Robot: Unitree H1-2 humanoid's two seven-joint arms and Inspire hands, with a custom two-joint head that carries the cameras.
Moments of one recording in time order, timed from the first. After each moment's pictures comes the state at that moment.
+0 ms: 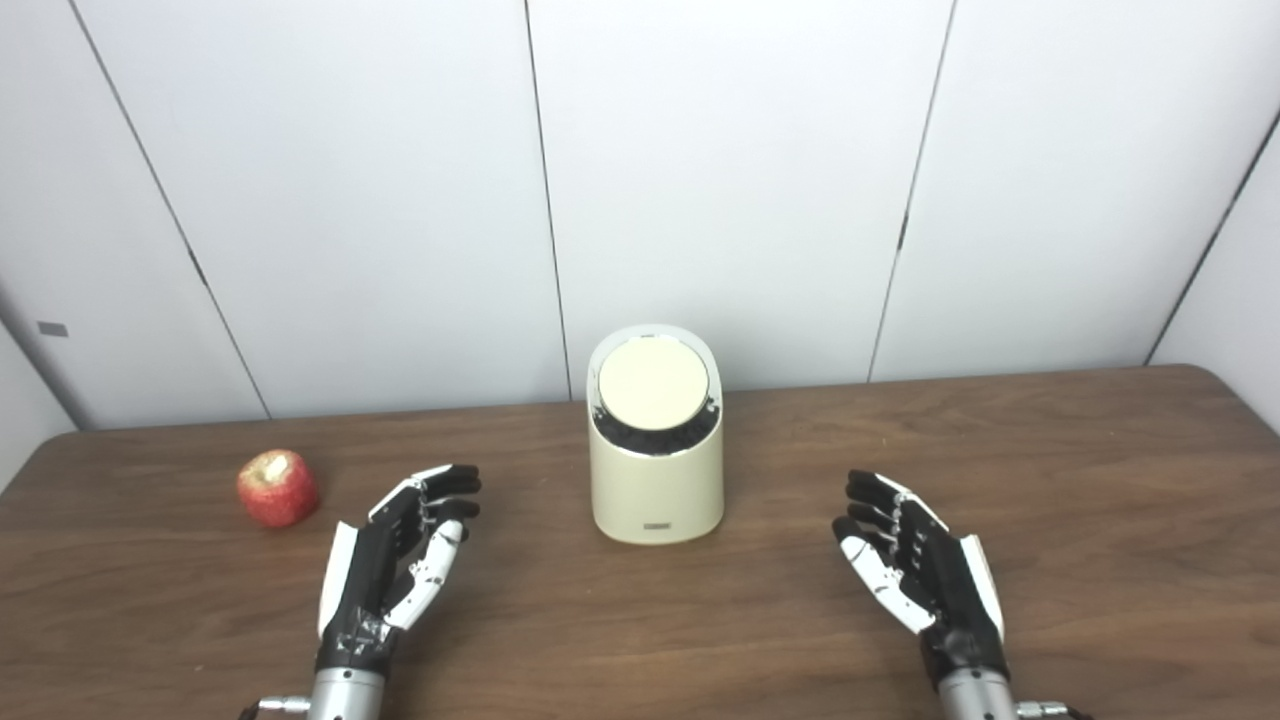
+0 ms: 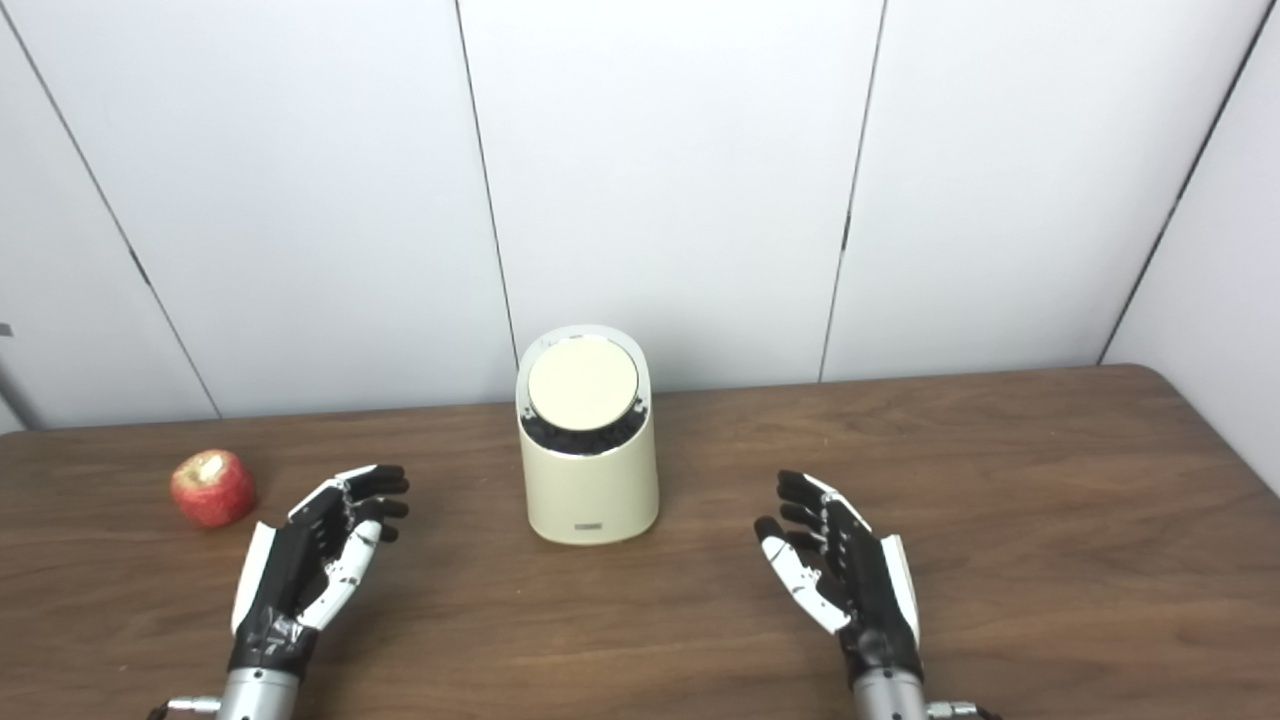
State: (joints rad) left arm -0.17 0.12 0.04 0.17 0.13 -0.34 0.04; right arm -0.08 -0.04 -0.02 -0.03 -0.17 -0.01 -0.16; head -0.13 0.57
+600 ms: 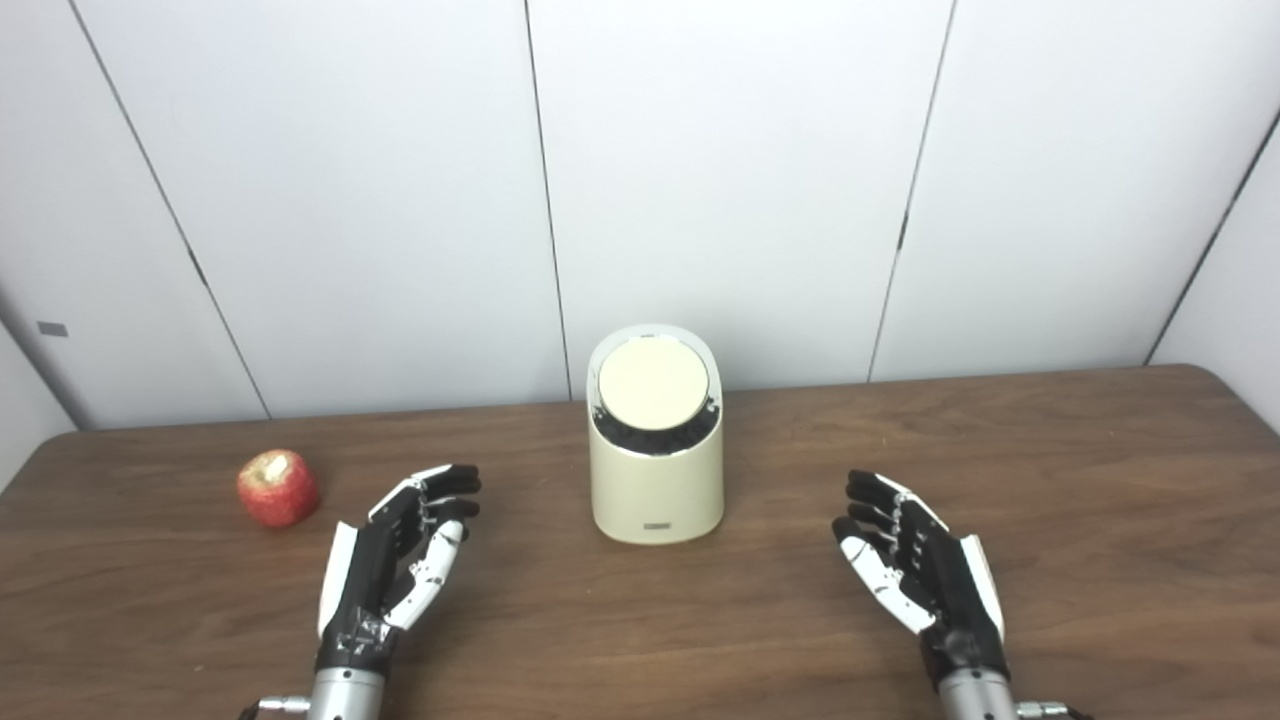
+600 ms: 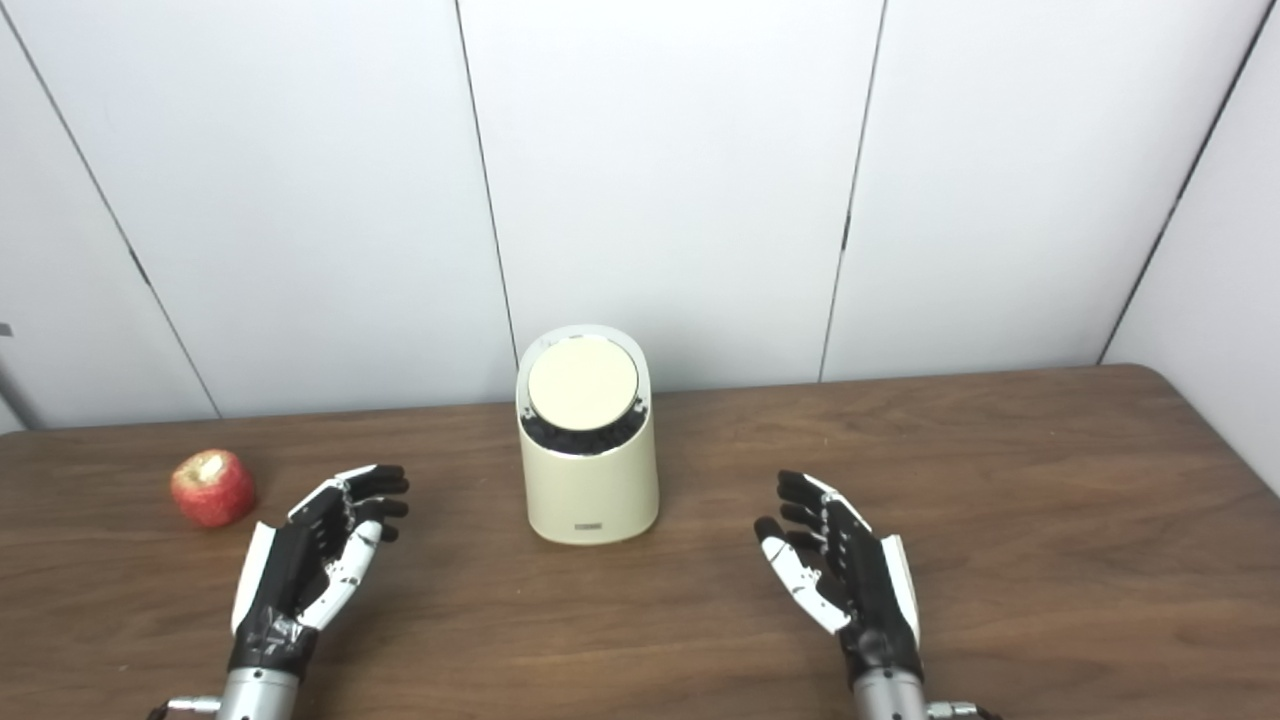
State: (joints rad) left arm -0.17 0.12 0.04 0.17 0.13 -0.34 0.04; right arm -0.08 -0.04 -0.02 -0.03 -0.17 -0.01 -0.16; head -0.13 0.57
